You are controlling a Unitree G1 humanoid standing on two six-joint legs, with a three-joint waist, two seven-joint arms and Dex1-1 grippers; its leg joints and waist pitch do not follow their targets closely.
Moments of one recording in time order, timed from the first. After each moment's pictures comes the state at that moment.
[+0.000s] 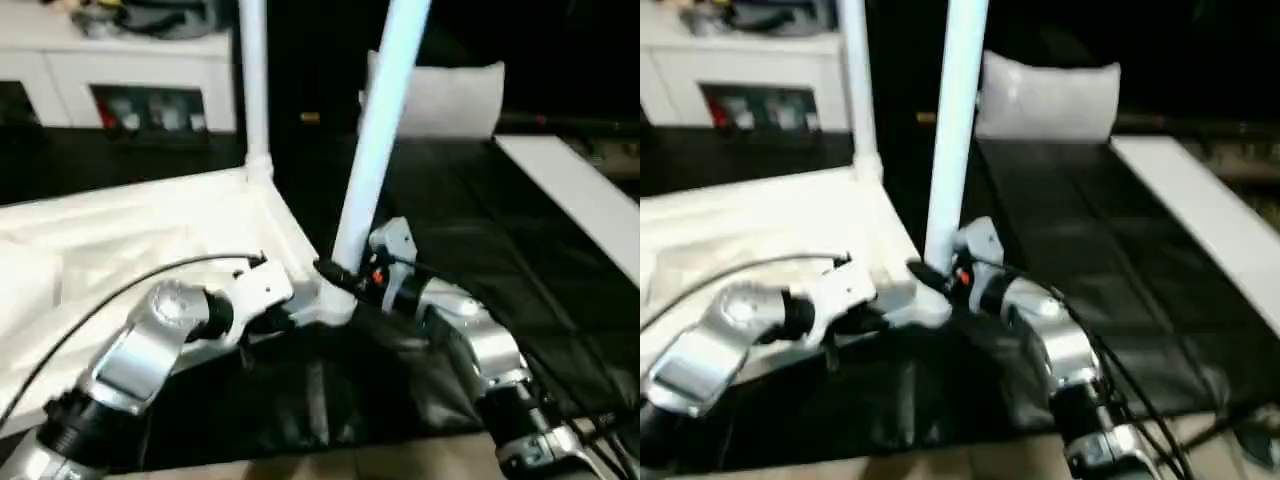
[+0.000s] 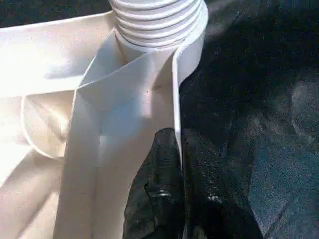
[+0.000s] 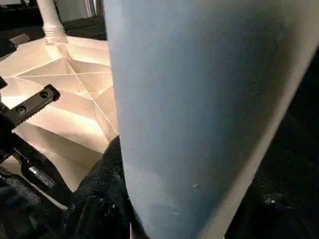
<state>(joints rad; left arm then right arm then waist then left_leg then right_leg) -0.36 0.53 -0.37 -0.07 0.08 0.62 -0.94 -0.41 -0.16 0.20 0.37 0.23 0.17 0.69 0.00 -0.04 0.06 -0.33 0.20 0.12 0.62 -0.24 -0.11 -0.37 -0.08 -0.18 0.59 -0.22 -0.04</state>
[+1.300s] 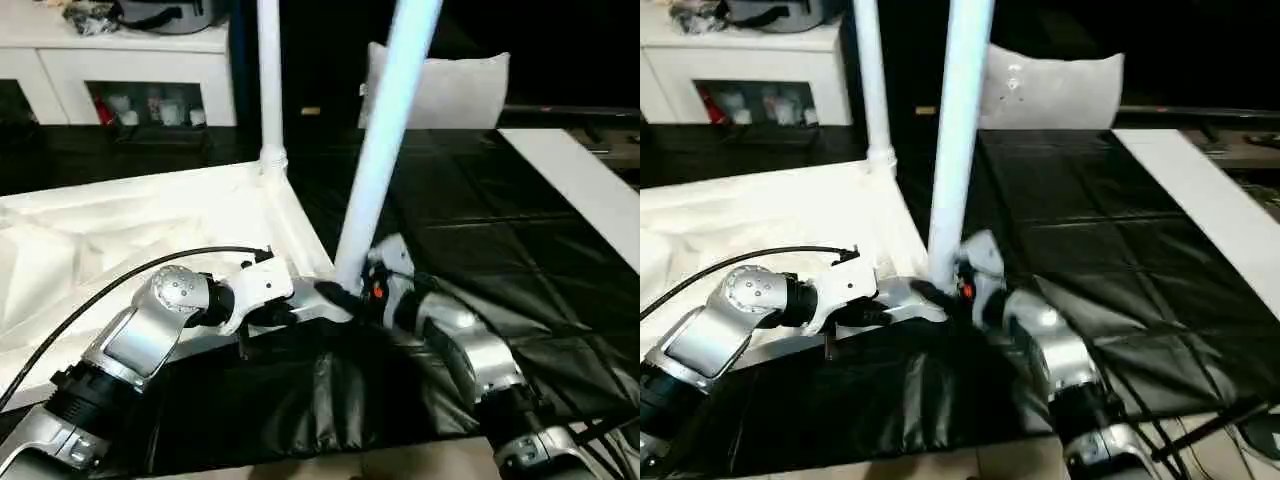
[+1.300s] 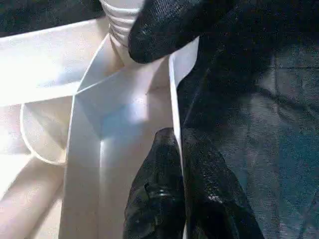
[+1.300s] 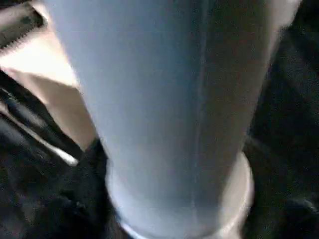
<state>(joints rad) -0.46 0.56 -0.41 0.12 0.05 0.37 -1.02 -0.42 -0.16 0.20 0.51 0.20 0.15 0.70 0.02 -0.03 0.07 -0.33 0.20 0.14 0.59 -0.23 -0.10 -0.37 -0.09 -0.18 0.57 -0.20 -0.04</state>
